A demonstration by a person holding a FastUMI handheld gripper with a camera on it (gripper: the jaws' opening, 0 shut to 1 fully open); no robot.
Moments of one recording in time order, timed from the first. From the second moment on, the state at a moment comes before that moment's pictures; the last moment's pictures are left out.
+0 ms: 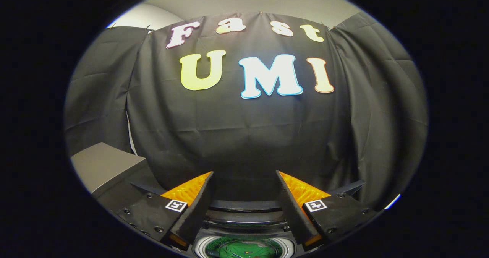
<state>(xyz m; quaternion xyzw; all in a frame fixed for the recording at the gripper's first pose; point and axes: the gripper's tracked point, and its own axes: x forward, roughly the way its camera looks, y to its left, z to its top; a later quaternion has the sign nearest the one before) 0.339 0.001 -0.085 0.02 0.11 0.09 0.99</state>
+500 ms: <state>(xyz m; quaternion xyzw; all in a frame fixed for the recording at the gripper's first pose) 0.296 -0.003 -0.095 0.02 0.10 0.08 0.99</state>
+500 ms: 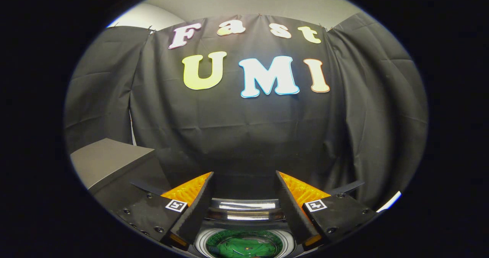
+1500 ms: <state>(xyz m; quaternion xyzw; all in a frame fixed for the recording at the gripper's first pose) 0.204 -0.002 -0.173 0.01 0.16 0.09 0.98</state>
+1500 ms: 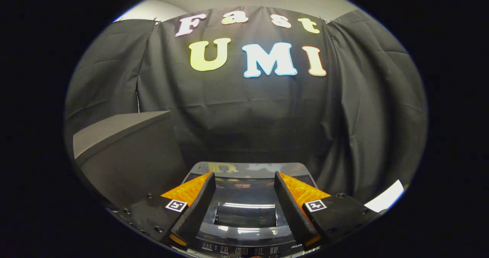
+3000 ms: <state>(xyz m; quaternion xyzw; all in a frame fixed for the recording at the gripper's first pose) 0.051 -0.025 -0.001 0.03 0.02 0.02 1.00</state>
